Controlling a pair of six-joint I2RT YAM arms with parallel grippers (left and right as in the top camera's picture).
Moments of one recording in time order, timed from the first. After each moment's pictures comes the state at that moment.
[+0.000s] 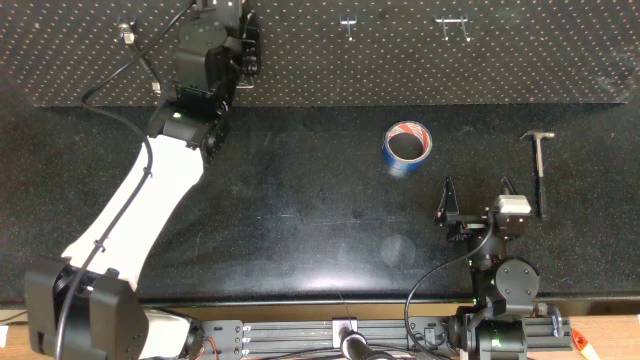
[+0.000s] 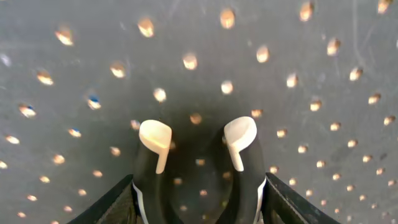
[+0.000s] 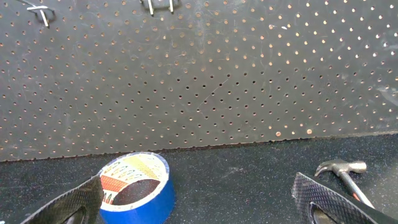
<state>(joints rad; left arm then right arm) -0.28 1.60 1.21 0.05 -0.19 -0.05 -0.07 0.01 0.01 -0.06 -0.07 0.08</state>
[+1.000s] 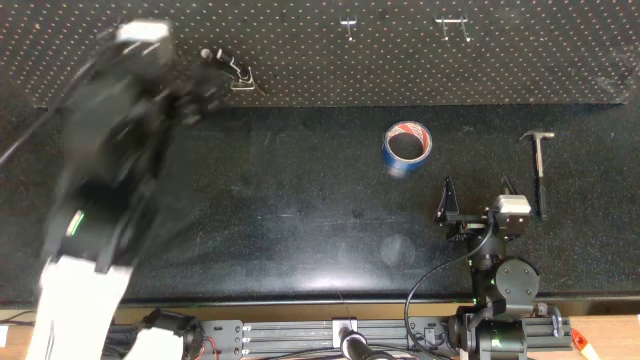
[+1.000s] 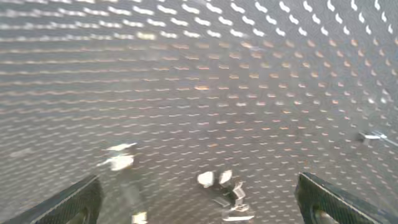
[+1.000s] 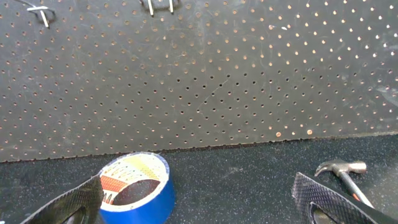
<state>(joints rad) -0.17 0.99 1.11 -0.35 -0.13 -0.05 -0.07 0.01 0.01 -0.06 -0.07 0.08</state>
